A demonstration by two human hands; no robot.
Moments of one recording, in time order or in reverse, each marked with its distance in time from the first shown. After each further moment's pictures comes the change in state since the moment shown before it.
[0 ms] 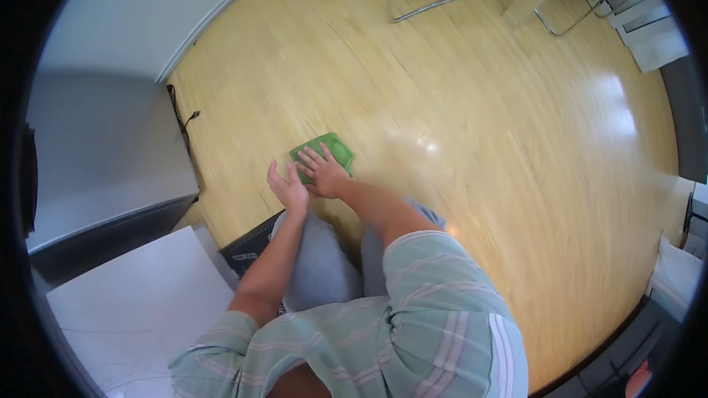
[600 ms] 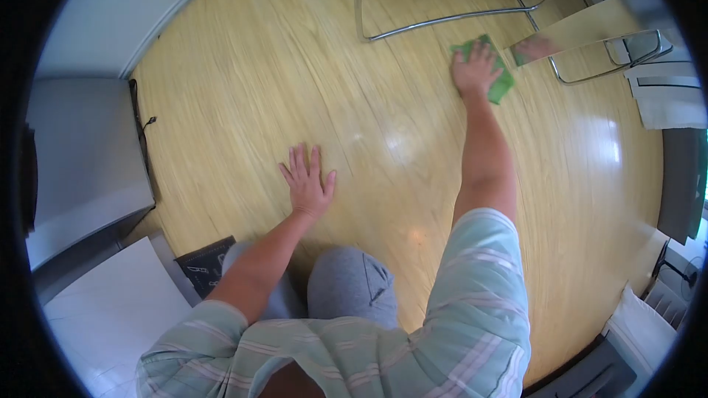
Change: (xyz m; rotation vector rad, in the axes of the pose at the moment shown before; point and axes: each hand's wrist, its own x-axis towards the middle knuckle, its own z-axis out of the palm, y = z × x) left_hand -0.025 0.080 0.159 0.435 -0.365 0.552; right_hand -0.090 0.454 -0.214 -0.328 0.237 1.124
